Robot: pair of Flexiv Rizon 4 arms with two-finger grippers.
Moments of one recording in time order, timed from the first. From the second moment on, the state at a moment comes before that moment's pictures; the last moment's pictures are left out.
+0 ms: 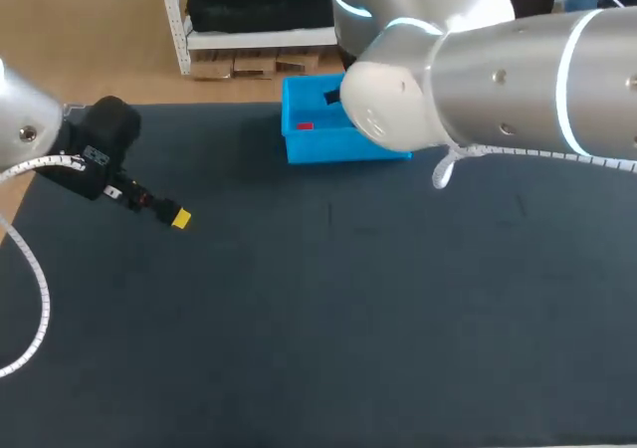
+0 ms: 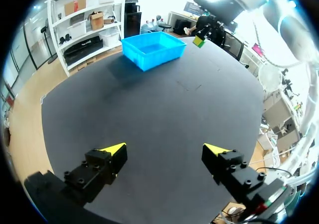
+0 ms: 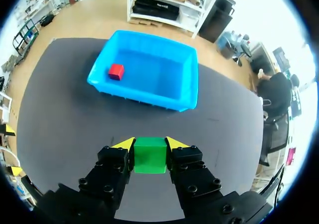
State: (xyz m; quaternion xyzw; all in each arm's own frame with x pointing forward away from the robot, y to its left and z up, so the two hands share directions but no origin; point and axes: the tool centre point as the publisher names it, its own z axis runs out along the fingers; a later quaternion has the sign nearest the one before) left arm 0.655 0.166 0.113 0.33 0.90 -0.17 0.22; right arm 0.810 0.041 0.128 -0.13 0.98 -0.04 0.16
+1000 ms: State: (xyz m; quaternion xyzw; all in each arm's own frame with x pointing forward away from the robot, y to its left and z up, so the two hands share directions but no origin) left arm 0.655 0.166 0.113 0.33 0.90 -0.17 0.22; right arm 0.879 0.037 0.128 -0.13 0.94 0.04 0.33
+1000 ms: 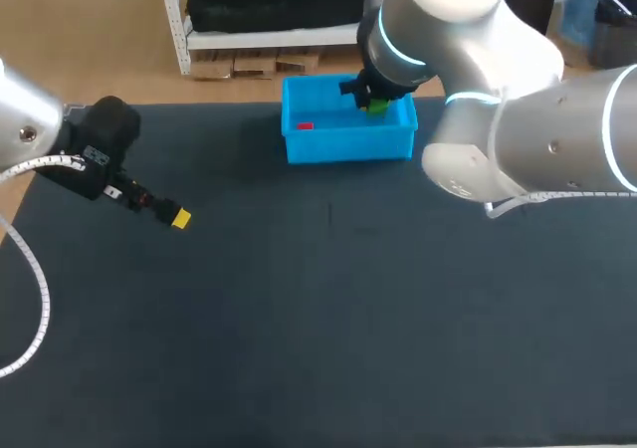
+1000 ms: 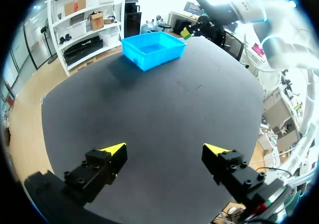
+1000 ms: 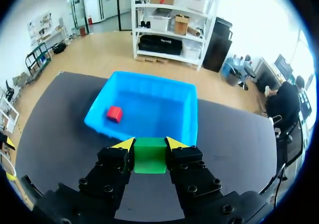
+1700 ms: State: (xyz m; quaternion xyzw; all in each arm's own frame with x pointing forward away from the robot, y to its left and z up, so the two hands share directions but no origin) left arm 0.655 0.166 0.113 0.33 0.90 -0.17 0.22; right arm 0.945 0.042 0.097 -0.13 0.94 0.09 0.30
